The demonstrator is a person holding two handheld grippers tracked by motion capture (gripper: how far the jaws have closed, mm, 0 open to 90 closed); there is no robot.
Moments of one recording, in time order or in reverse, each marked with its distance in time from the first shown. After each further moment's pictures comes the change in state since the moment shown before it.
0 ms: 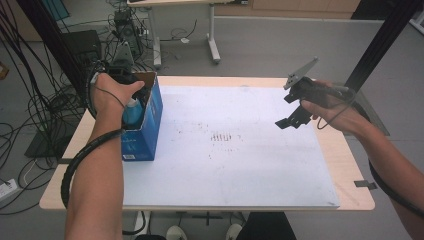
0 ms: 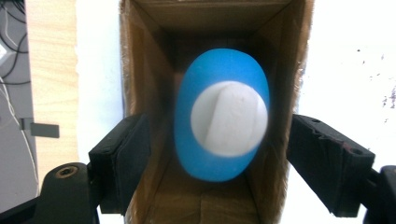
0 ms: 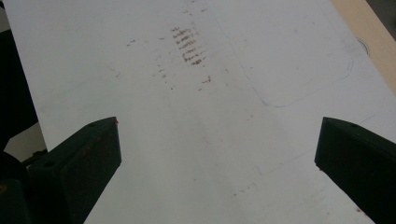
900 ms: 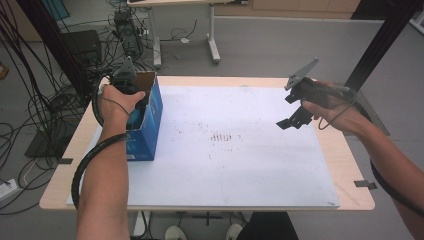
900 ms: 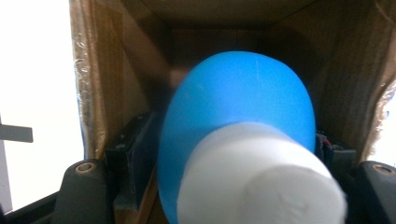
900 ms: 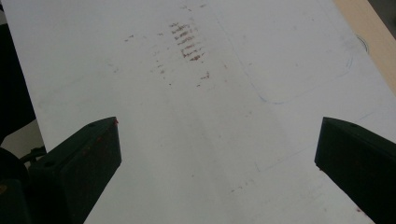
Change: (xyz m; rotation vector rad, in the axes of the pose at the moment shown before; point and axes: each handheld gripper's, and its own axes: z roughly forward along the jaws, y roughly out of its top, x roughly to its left) left arm 0.007 0.009 0.052 0.061 -0.011 -0.026; right arm -0.001 -0.003 0.000 0.006 -0.003 -0.005
